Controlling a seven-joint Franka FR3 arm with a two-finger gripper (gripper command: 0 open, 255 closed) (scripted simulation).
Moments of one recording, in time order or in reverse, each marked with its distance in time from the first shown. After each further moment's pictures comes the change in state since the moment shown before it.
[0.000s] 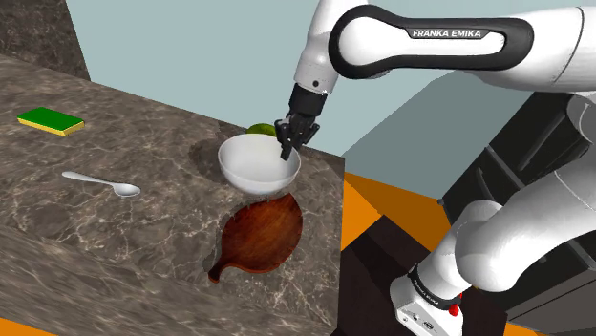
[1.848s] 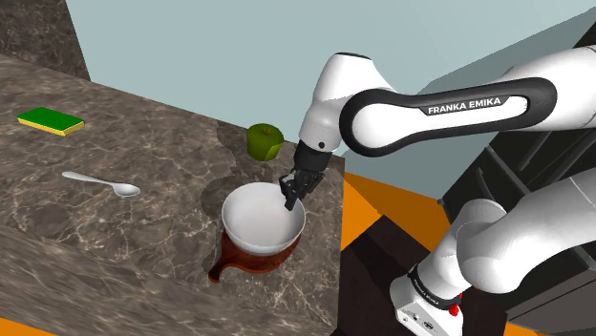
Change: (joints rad) arm 0.070 -0.129 0.090 -0.335 0.087 0.229 0.053
